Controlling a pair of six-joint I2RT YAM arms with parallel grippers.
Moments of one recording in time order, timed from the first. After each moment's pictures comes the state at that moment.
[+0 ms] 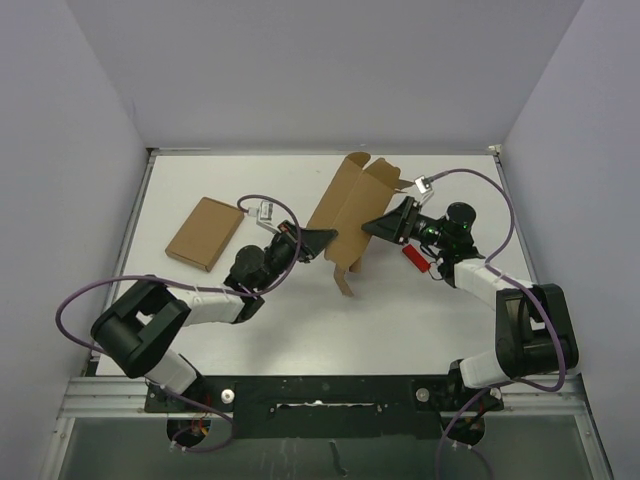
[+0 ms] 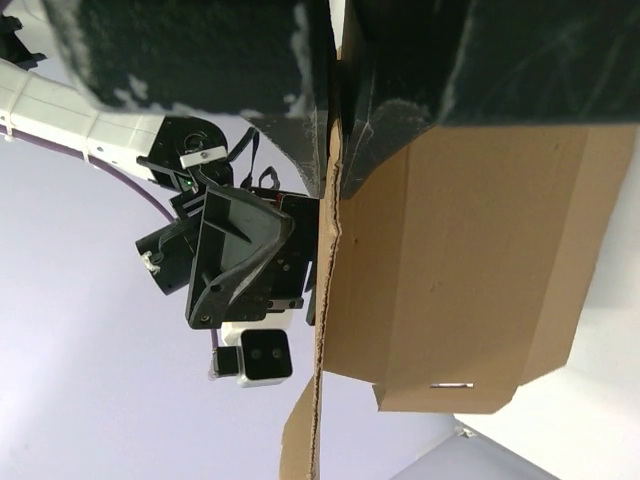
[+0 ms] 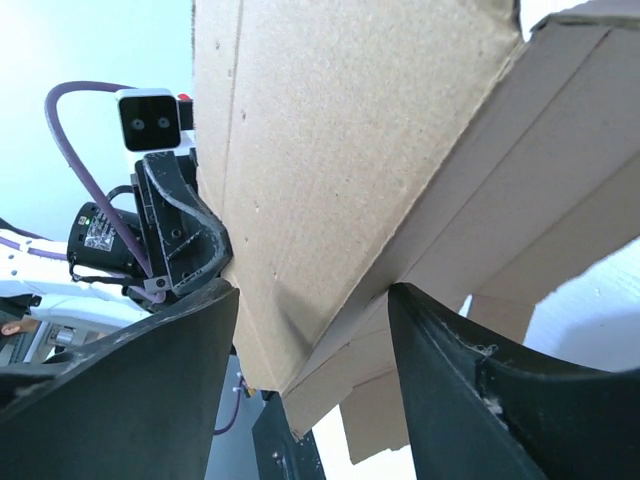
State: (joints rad) left arm -0.73 1.53 0.55 1.18 0.05 -1.10; right arm 0.14 1.45 0.66 0.74 -0.98 0.95
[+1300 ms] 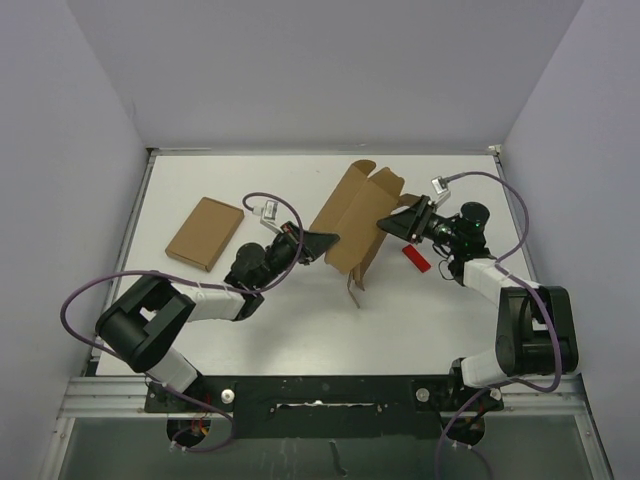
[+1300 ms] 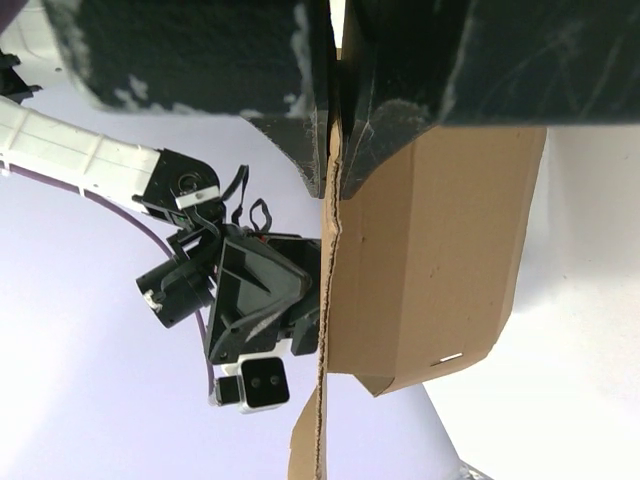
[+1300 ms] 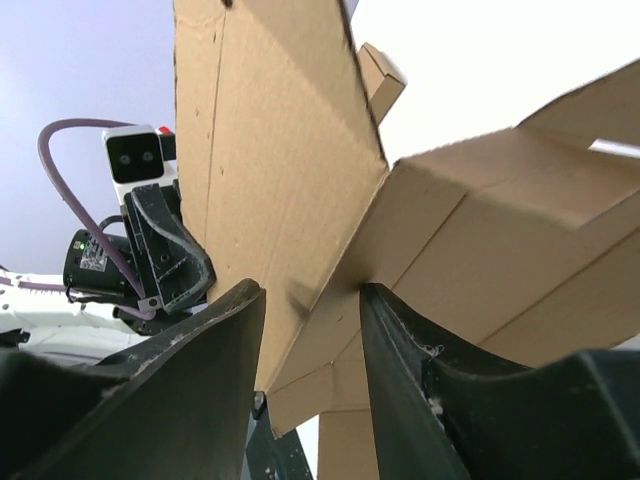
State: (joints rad) left arm -0.71 1.57 0.55 1.18 0.14 -1.12; right arm 0.03 1.45 0.65 0.68 -0.99 0.93
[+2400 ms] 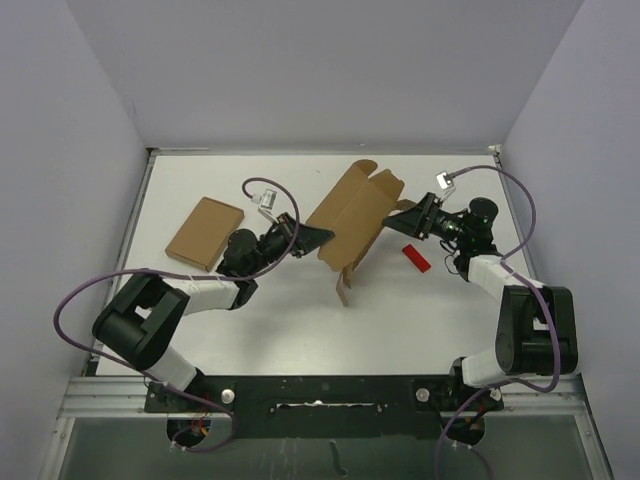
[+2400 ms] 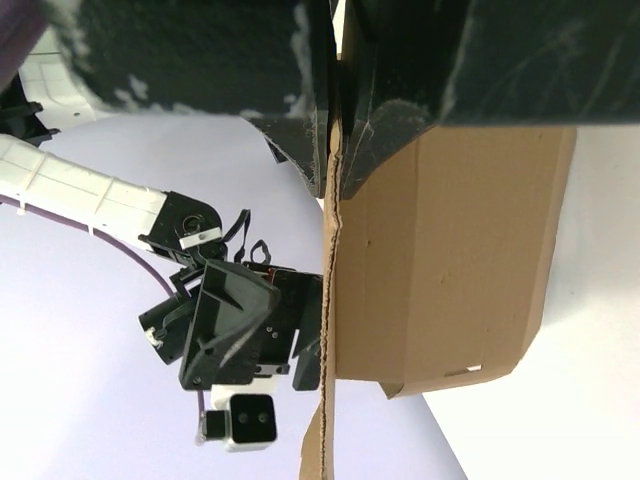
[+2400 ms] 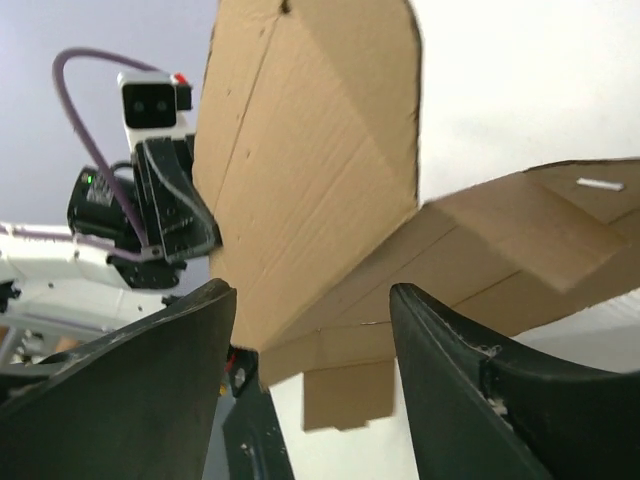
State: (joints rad) left arm -0.62 1.60 0.62 1.12 0.37 -1.13; right arm -0.02 1.45 0.68 0.67 -1.07 0.88
